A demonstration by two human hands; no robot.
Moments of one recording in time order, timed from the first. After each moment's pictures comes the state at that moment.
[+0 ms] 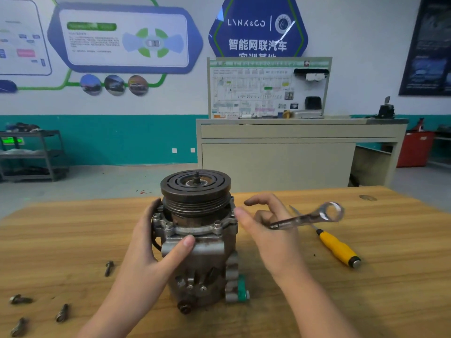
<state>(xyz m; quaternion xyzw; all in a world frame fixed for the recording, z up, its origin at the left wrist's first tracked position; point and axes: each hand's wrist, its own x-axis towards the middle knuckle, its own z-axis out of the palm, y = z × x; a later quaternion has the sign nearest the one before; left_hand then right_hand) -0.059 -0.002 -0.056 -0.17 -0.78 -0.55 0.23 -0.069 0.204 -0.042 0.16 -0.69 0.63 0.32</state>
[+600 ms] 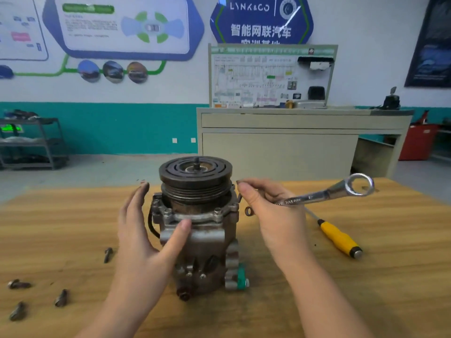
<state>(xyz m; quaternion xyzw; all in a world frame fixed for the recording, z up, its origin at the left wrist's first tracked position) -0.044 0.011 -0.055 -0.10 -0.79 -0.51 0.33 -0.063 0.198 -0.023 0.16 -0.65 0.66 0.34</state>
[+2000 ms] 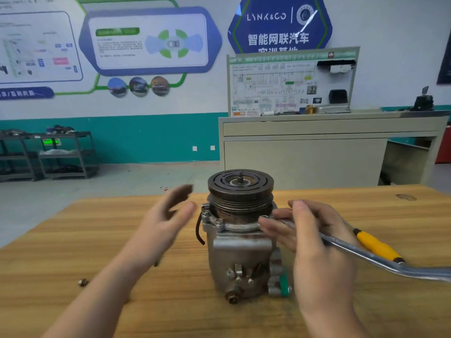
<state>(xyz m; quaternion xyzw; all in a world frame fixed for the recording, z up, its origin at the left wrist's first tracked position) -0.081 -0.059 -0.011 -0.21 -0.83 -0.50 0.14 -0.001 0.140 -0.014 0.07 -0.53 0.76 0.38</state>
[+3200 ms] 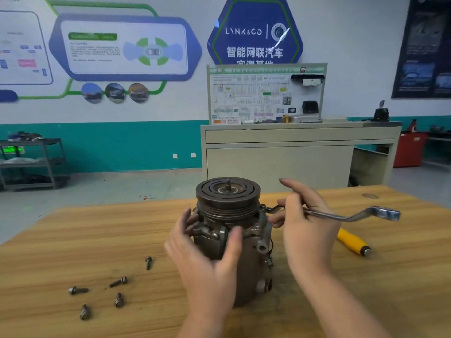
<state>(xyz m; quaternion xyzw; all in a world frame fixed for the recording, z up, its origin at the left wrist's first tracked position) -0.028 0.035 -0.061 -0.07 -0.66 -0.60 0.45 -0.019 0.153 -0.005 0.04 -0.63 0.58 0.52</state>
